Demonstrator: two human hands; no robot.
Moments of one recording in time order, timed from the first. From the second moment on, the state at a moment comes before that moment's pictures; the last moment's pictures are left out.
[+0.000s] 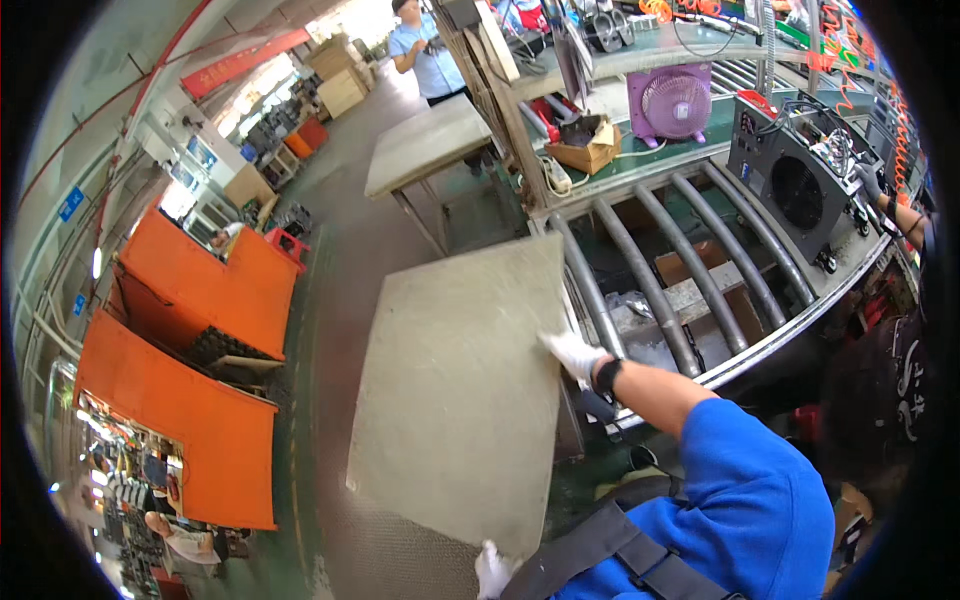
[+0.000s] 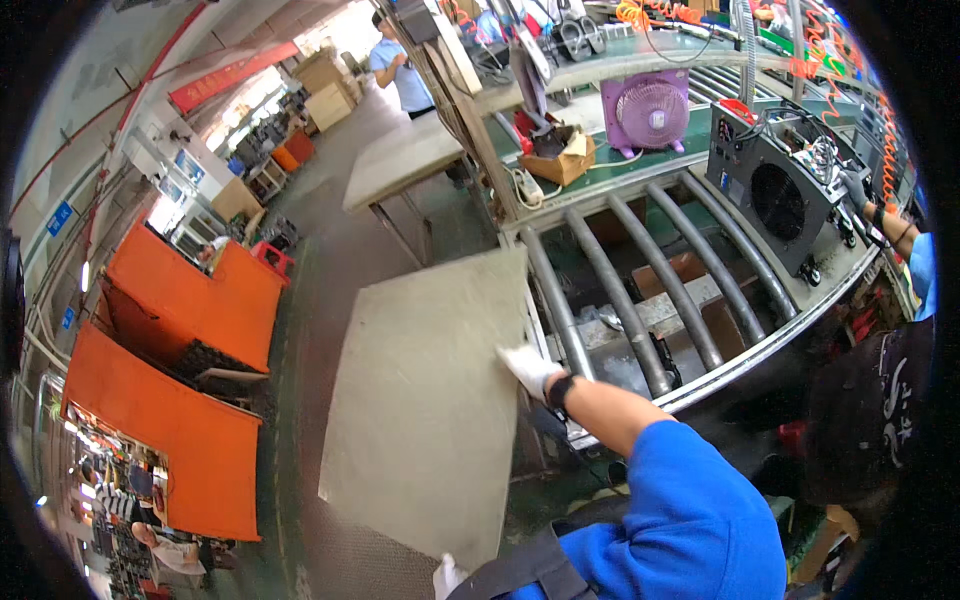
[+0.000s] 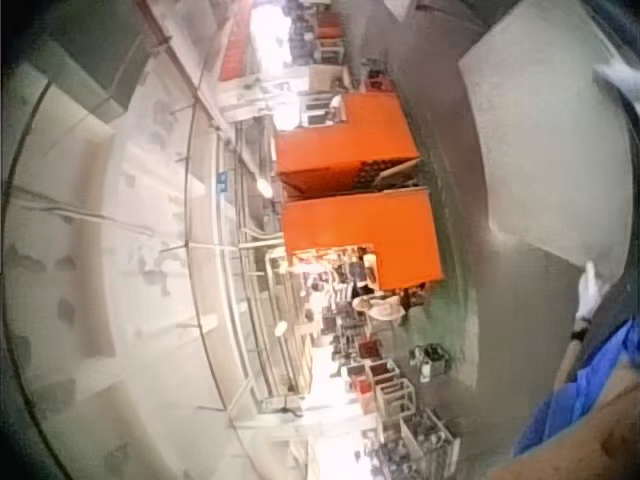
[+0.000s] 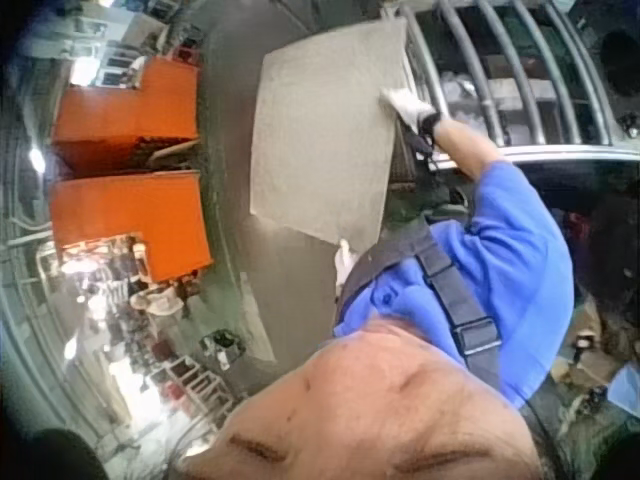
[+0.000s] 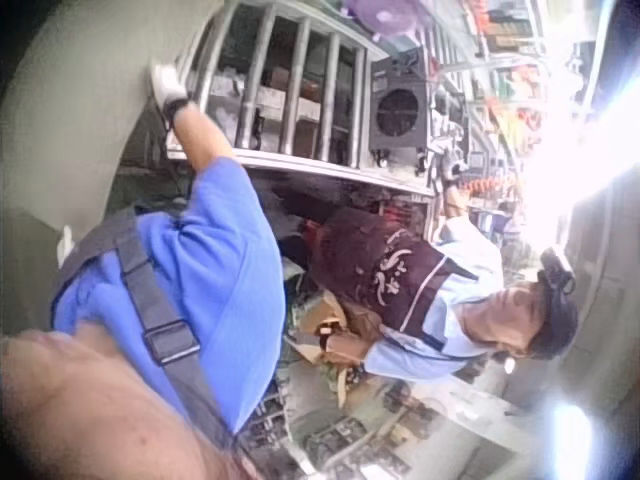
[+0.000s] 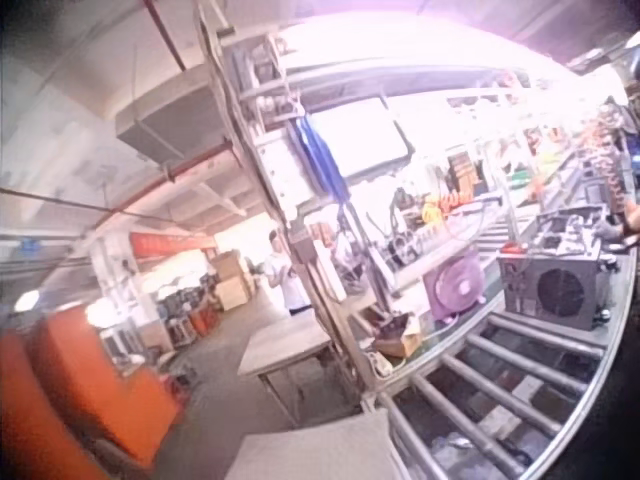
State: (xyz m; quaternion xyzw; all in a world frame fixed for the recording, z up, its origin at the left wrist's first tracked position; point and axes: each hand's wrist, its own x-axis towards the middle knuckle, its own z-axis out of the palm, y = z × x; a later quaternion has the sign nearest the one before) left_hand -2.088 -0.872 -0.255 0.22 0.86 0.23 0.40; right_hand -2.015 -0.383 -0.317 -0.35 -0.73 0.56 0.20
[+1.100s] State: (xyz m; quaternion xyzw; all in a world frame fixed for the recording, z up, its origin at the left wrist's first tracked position) left_hand -1.995 -0.354 -0.121 0.76 0.55 0.14 0.32; right_hand -1.544 -0.483 -0.058 -0.68 -0.61 0.32 0.24
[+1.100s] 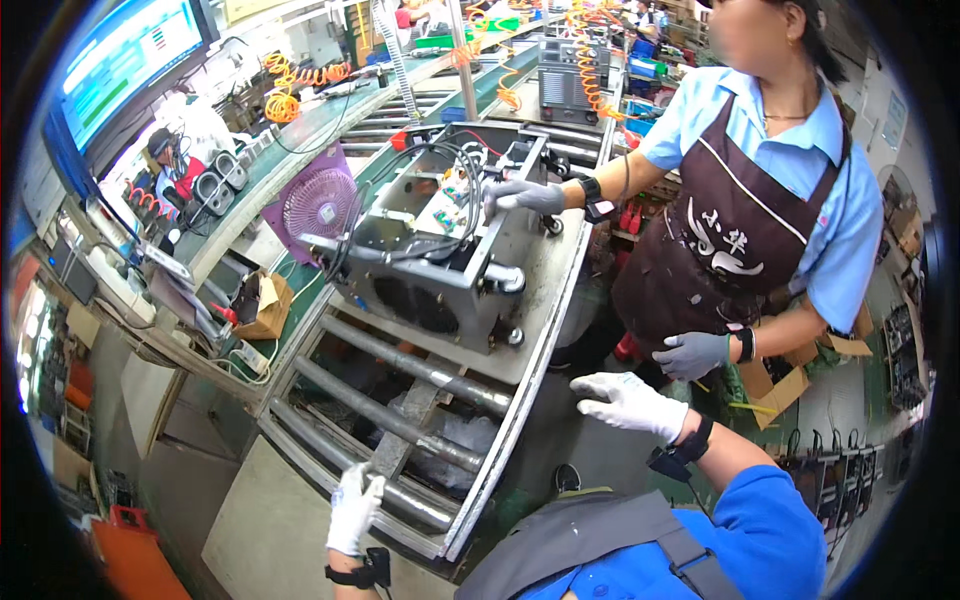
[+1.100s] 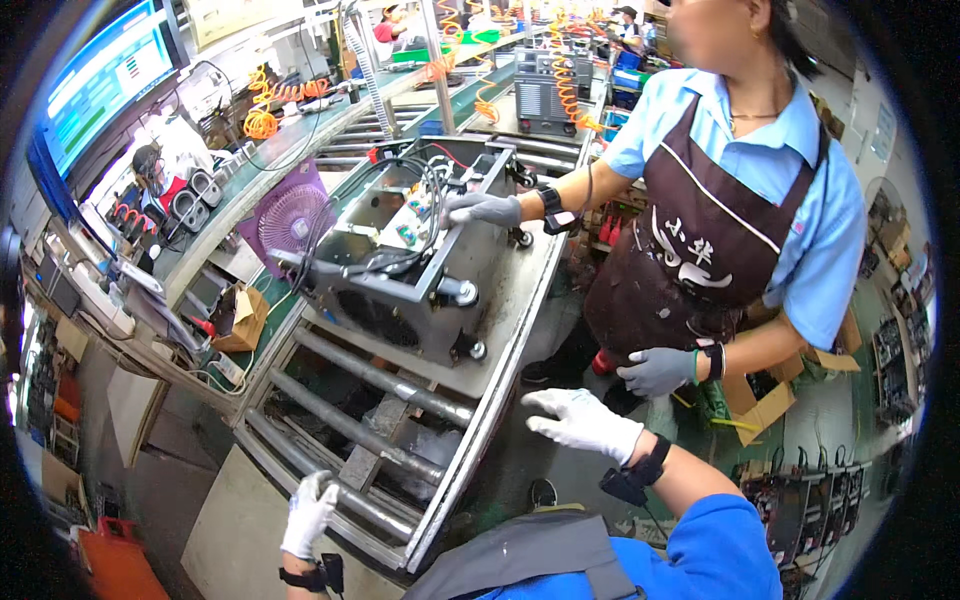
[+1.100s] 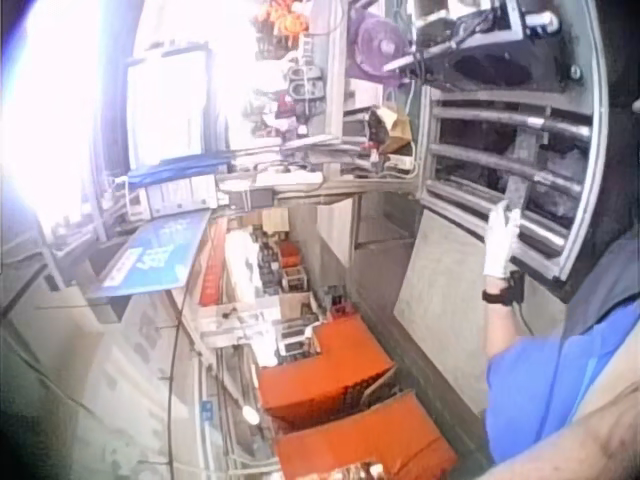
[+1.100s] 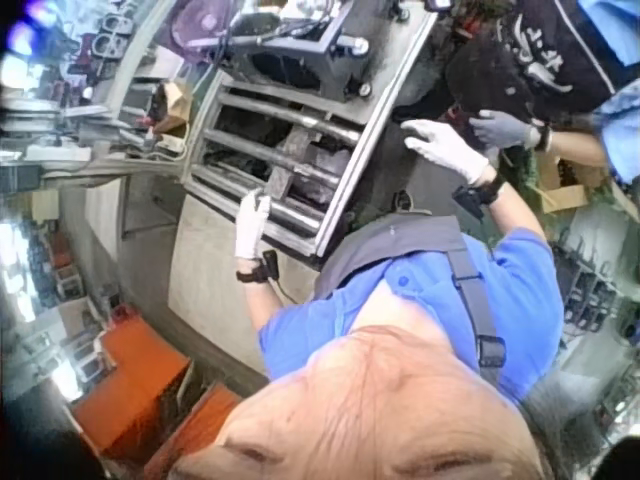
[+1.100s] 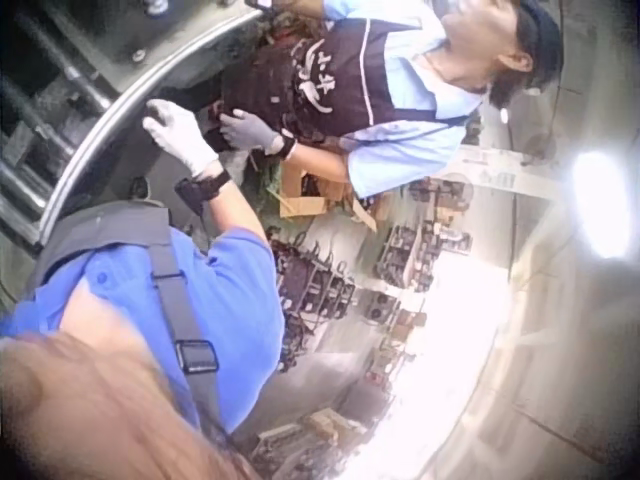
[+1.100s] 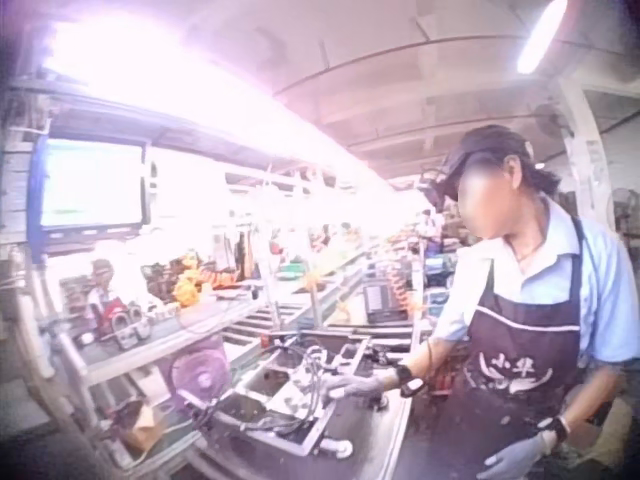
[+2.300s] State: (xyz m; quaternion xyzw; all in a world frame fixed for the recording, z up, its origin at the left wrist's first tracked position) left_hand -1.993 0.168 -0.125 0.50 0.53 0.28 0.62; right_hand -1.658 -0.281 -0.024 -0.53 -0.78 0.09 0.32
